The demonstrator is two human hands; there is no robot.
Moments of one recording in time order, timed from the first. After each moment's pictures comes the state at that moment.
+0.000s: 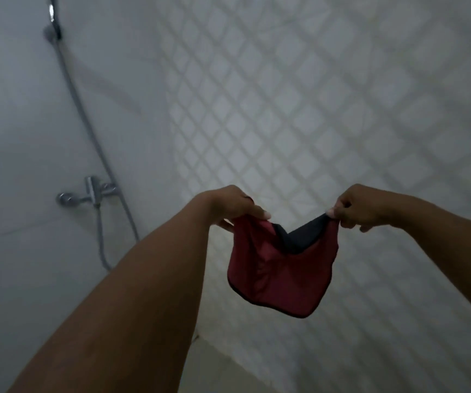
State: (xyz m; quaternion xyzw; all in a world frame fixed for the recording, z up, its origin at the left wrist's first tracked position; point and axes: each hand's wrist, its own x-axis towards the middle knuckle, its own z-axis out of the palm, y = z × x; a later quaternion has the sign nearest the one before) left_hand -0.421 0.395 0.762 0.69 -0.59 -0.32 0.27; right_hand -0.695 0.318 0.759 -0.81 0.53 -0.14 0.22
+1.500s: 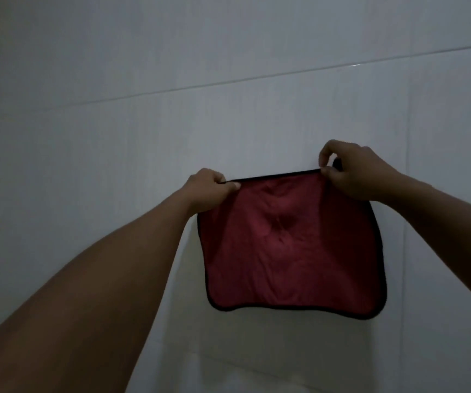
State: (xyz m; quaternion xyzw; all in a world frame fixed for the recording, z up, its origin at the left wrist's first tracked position) left_hand -0.959 0.831 0.931 -0.10 -0.88 -0.38 0.28; right_hand -0.930 1.124 0.963 -0.21 0.88 -0.17 -0.38
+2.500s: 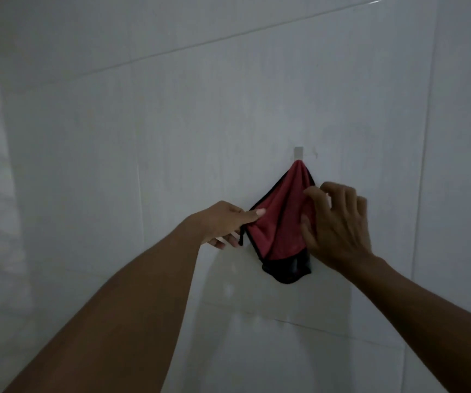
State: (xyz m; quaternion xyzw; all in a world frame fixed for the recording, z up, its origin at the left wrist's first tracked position) left_hand -0.939 0.836 0.830 -0.06 -0.90 -0.42 0.03; right_hand -0.945 1.079 0.785 -0.18 0.79 -0.06 -0.58
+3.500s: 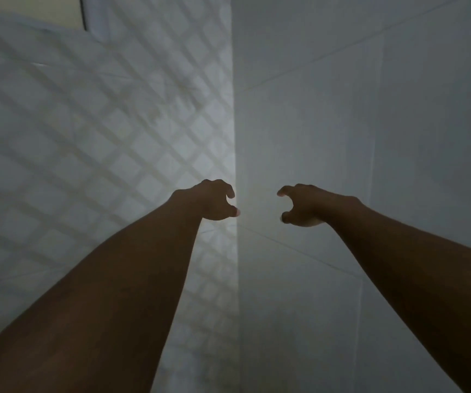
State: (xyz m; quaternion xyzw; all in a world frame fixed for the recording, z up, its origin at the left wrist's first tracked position) left_hand -0.727 0.425 0.851 0.25 -0.96 -0.06 0.14; right_hand -0.872 0.610 0.838 -0.45 0.88 -0.09 -0.10
